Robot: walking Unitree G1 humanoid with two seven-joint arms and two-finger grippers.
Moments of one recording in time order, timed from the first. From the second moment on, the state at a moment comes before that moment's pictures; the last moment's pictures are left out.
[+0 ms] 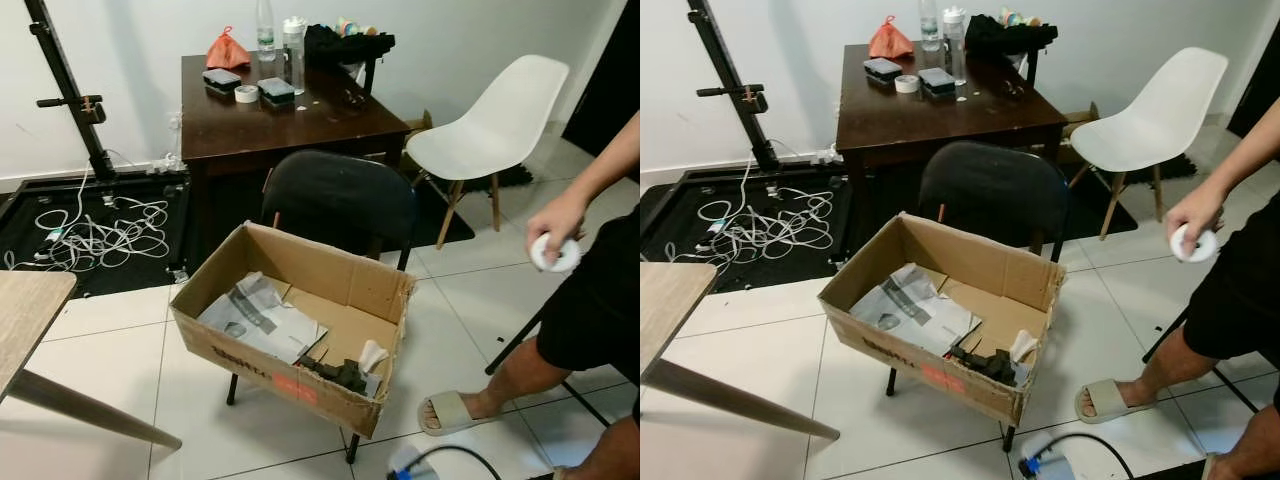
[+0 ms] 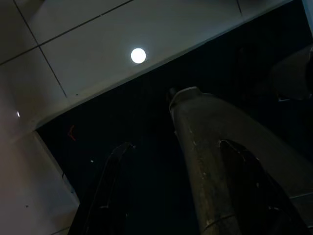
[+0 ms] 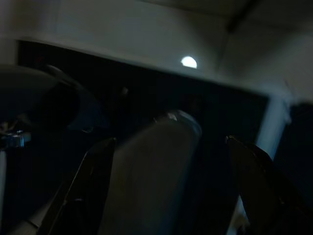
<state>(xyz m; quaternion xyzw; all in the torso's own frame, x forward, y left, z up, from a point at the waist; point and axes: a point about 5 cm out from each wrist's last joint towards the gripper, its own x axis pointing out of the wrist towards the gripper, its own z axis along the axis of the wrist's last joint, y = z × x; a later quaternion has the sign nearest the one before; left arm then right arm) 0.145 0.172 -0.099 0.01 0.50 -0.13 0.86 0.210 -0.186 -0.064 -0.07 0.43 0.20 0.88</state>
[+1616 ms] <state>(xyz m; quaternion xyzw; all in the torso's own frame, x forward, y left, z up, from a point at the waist) 0.141 0.166 -0.102 0.00 0.52 -0.13 0.84 0.158 -0.215 -0.090 -0.12 0.52 0.09 0.84</state>
